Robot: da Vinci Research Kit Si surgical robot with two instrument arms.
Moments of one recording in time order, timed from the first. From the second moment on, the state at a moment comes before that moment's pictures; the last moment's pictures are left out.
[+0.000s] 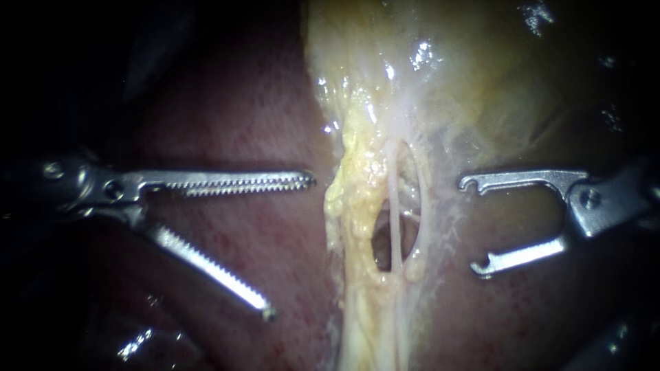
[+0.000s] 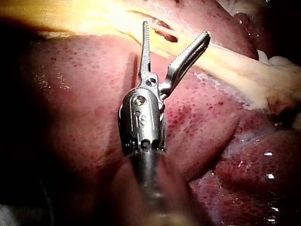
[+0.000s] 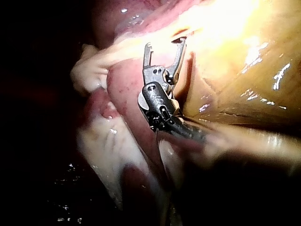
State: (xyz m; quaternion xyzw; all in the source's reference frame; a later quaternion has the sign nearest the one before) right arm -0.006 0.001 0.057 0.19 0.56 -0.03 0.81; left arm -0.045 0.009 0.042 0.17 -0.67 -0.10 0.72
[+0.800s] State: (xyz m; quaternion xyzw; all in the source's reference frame) right arm -0.006 0.001 0.057 0.19 0.56 -0.03 0.81; left arm -0.046 0.012 0.040 0.17 -0.57 -0.27 0.76
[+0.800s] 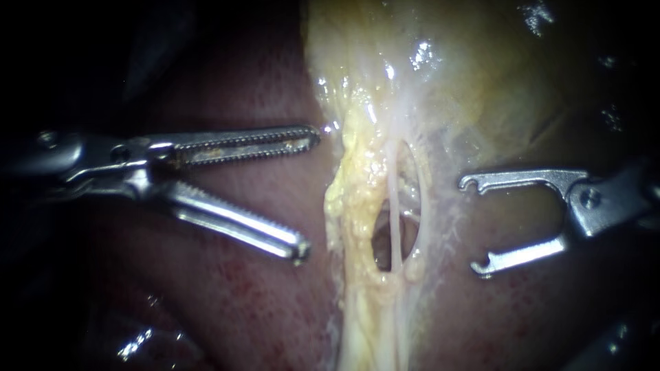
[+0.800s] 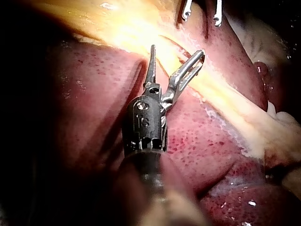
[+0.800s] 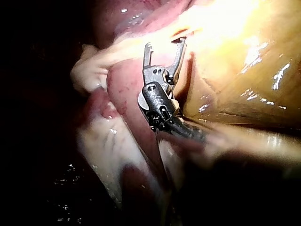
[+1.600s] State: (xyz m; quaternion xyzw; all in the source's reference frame) right arm -0.006 0.001 0.057 0.19 0.56 -0.03 0.81; left arm -0.048 0.012 0.044 0.18 -0.50 -0.35 0.77
